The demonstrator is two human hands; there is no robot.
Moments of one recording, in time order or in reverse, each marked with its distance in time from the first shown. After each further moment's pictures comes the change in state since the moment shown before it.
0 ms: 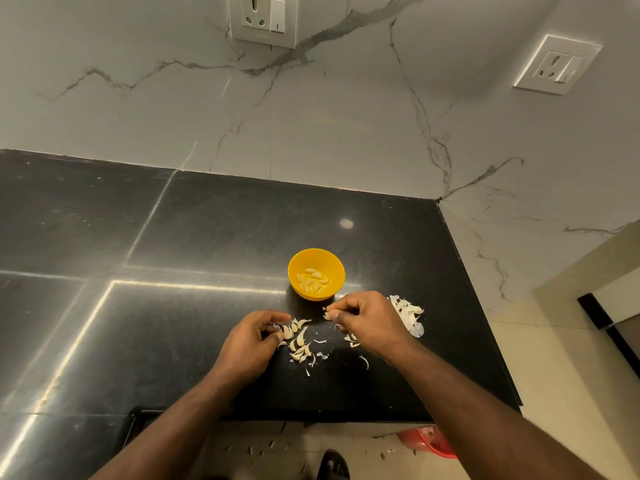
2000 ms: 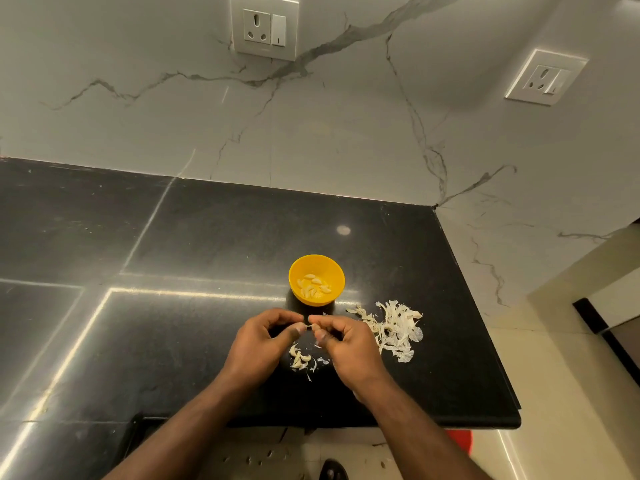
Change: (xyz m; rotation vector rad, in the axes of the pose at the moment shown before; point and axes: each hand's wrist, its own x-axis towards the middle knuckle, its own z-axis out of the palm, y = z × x) left_hand -0.010 0.027 0.000 -0.285 0.019 0.059; right_hand -0.027 0.000 0.053 0.291 0.124 -0.034
